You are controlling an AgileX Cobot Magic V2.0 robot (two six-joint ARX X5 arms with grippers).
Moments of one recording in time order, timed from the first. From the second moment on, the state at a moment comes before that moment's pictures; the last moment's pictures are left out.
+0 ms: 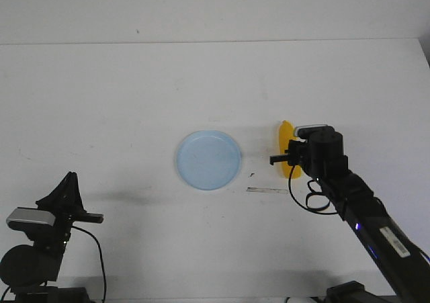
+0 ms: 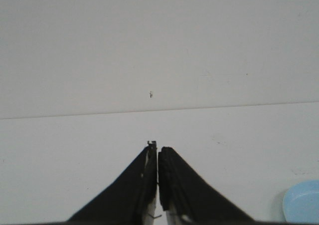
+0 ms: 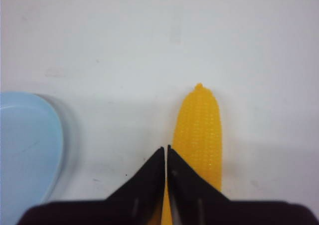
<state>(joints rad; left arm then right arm) 0.03 0.24 0.39 0.06 0.11 0.00 0.23 1.28 0.95 -0.36 -0.02 0.20</state>
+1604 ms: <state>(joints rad) 0.03 0.24 0.39 0.06 0.11 0.00 0.21 1.83 1.41 -0.87 0.00 0.24</state>
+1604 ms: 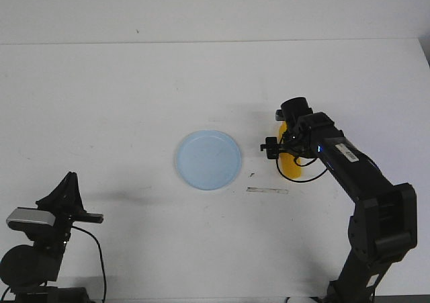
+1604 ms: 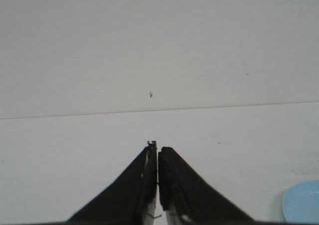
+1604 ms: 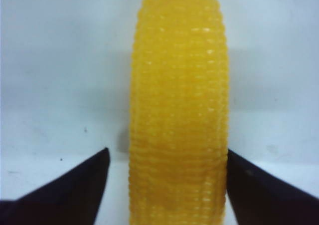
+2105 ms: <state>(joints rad) 0.03 0.24 0.39 0.06 0.11 0.00 0.21 1.83 1.41 -0.87 -0.01 0.24</state>
